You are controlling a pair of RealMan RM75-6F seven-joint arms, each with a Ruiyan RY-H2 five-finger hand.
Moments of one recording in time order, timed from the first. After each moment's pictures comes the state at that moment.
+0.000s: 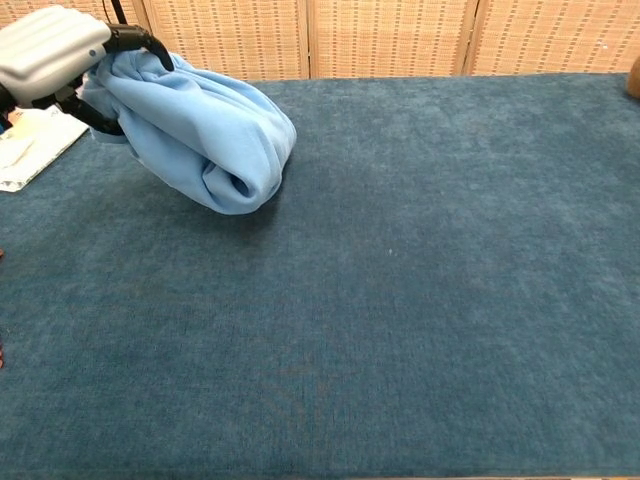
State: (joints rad) left arm -0.75 -1.78 -0.04 -0.48 1.62 1.37 -0.34; right arm 0.22 -1.31 0.12 -1.23 -1.53 1.48 0.49
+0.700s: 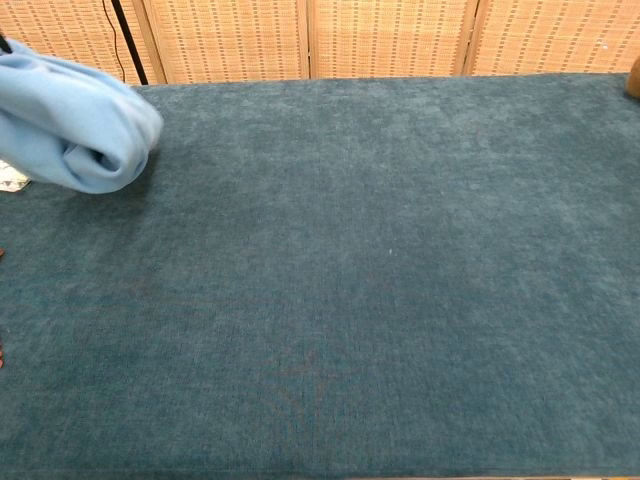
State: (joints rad) left arm -0.56 -1.63 -0.04 -0.43 1.54 1.37 -0.46; right arm 0.23 -1.31 0.11 -1.25 -1.54 1.48 0.48
